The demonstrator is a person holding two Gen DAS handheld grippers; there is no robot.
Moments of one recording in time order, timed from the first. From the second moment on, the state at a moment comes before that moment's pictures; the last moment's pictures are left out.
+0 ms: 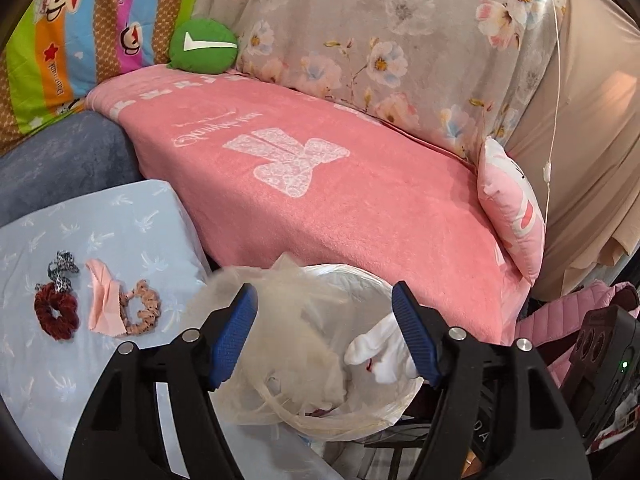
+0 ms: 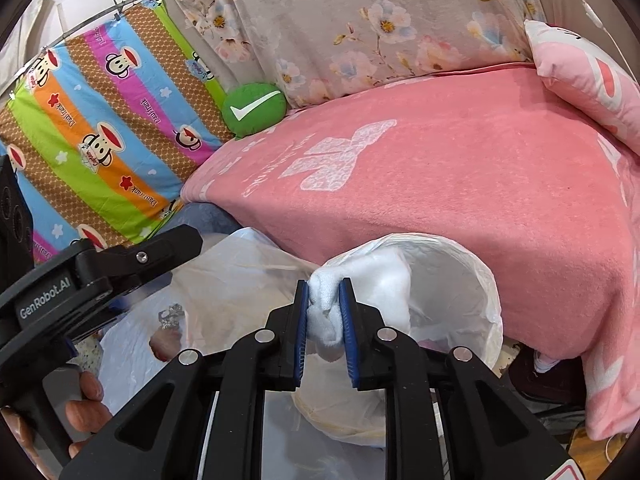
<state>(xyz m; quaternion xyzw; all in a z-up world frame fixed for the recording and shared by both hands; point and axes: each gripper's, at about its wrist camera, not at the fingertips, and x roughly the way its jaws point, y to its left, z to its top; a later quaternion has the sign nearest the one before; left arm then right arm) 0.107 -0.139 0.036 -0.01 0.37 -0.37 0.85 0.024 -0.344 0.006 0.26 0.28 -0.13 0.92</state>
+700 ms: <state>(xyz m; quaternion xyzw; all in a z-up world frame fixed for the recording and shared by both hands) 0.115 -0.122 0.026 -0.03 0.38 -0.35 0.86 0.027 -0.335 -0.001 0.26 0.29 -0.12 0.92</state>
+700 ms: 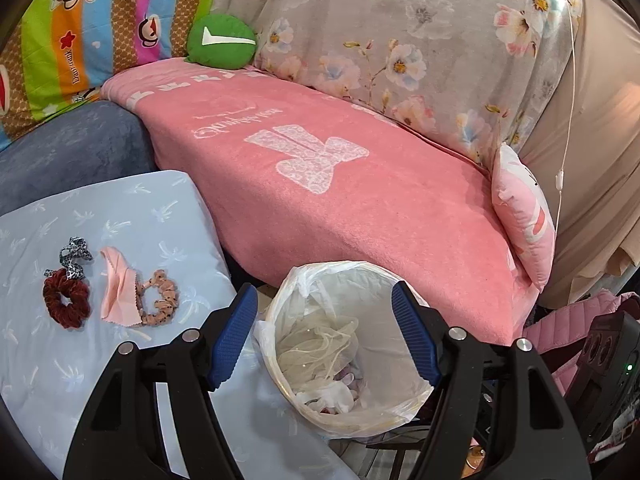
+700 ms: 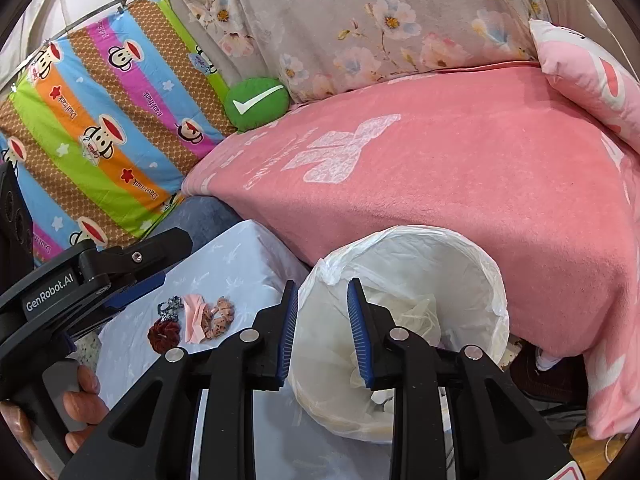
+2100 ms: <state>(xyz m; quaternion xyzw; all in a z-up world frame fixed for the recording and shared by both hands) 0.152 -0.007 -0.029 -0.02 0.41 -0.22 0.89 0.086 -0.217 -0.019 0.17 0.36 -0.04 0.92</state>
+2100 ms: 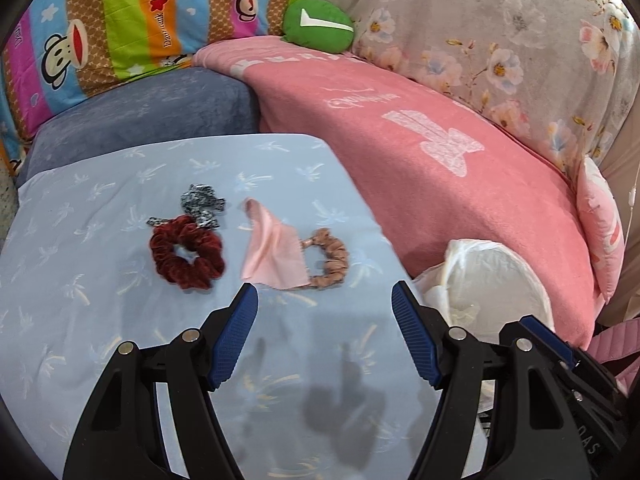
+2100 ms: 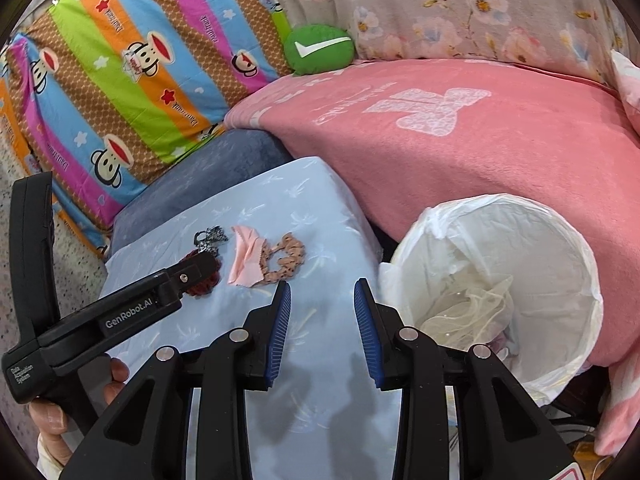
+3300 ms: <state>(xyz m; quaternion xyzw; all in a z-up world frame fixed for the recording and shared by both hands) 0.258 0.093 -0.098 -0.04 0.47 -0.10 0.88 0.226 -0.119 -0.074 0.13 0.42 0.02 0.90</state>
